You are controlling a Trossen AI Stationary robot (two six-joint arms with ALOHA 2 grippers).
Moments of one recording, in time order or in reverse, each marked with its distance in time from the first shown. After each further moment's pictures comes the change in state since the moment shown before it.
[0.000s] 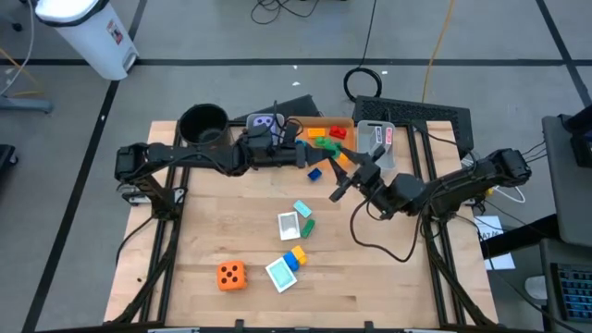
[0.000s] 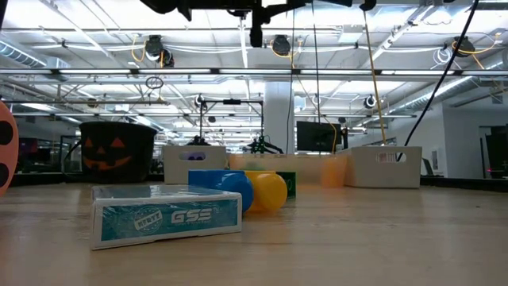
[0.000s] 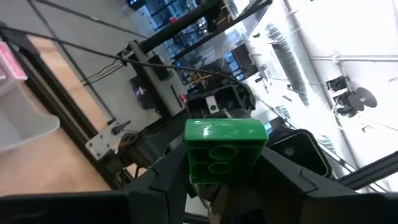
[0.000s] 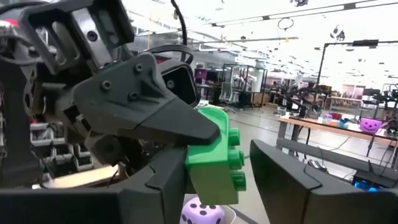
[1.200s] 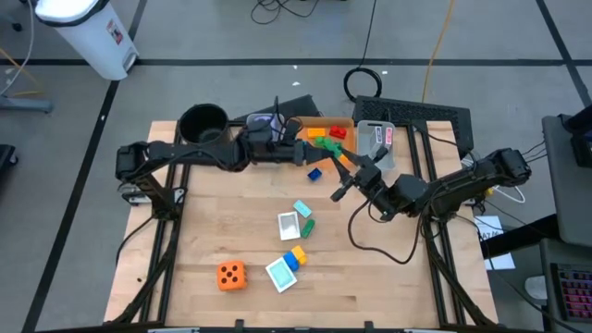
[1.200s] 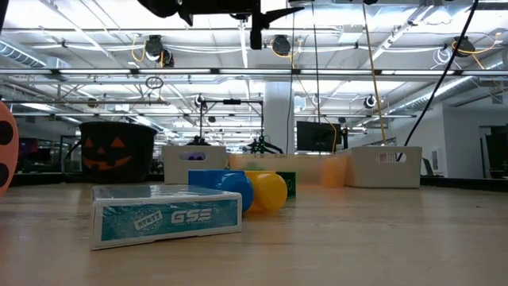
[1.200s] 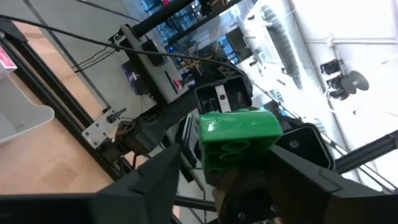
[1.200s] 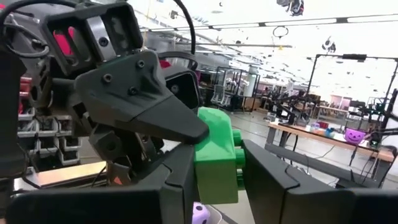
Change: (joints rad) left arm 0.052 0.002 0.001 0.011 0.119 0.008; right arm 0.019 0.000 0.002 0.032 0.033 -0.112
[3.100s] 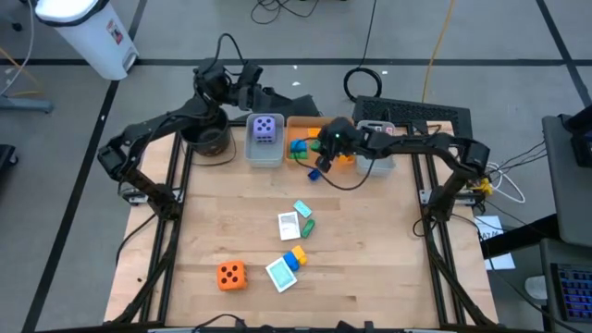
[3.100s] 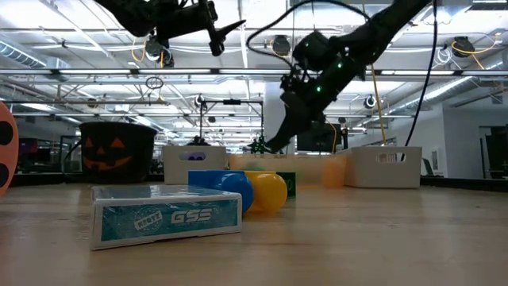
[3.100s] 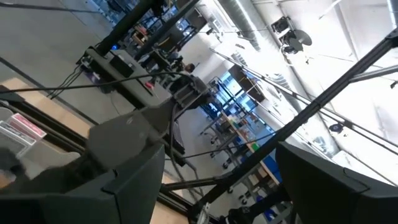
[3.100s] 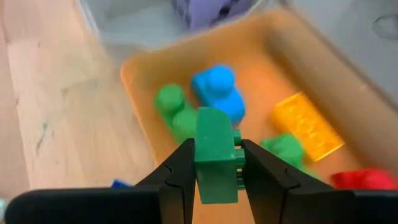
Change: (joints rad) left arm 0.548 -0.114 0.000 0.061 0.762 0.033; right arm -0.709 0.386 0.235 -0.991 -0.974 0.491
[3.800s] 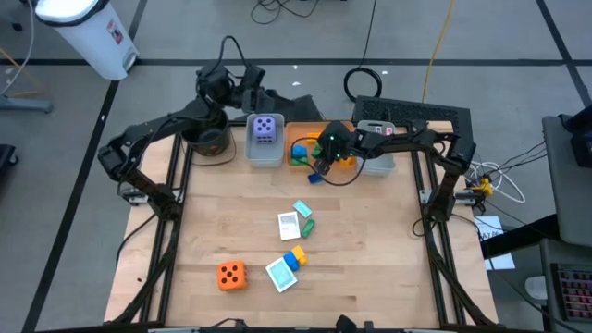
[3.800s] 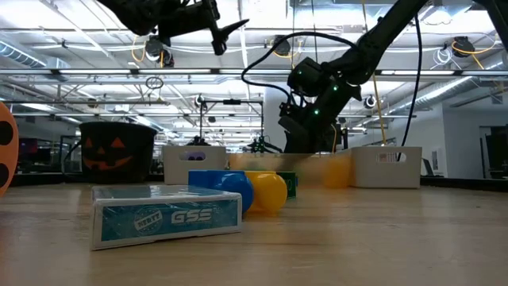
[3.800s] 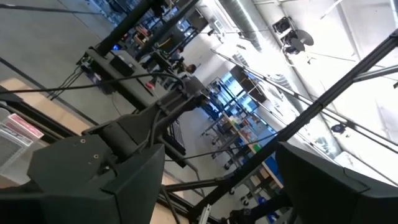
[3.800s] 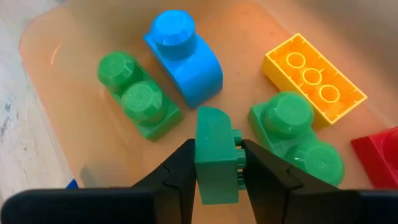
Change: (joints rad) left arm -0.035 0.000 0.000 -0.011 -0.037 0.019; right arm -0.038 0.113 0.000 -0.005 -0.054 0.112
